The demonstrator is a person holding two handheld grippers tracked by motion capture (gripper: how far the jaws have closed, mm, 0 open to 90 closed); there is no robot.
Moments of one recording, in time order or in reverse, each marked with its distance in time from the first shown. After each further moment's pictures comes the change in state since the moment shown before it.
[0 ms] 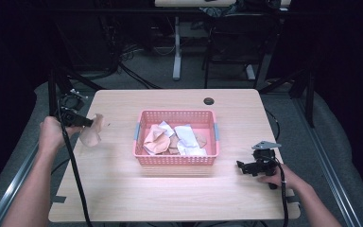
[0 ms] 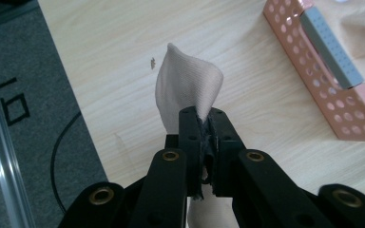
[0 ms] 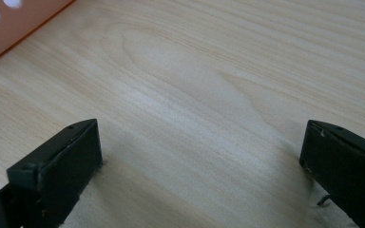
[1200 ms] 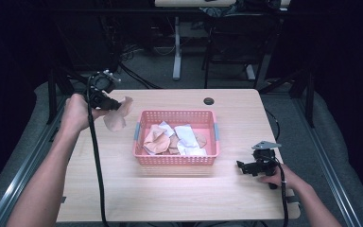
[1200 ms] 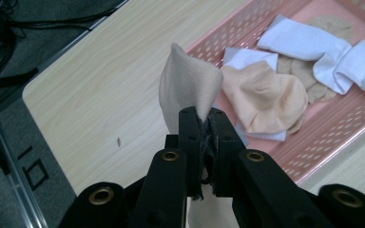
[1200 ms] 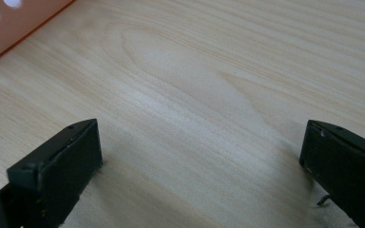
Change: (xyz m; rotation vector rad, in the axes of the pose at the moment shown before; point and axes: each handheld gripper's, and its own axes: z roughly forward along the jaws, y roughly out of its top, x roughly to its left) left arm -0.084 0.075 -0.056 -0.093 -0.006 0.237; right arm 0.000 0.000 0.000 0.000 0.002 -0.001
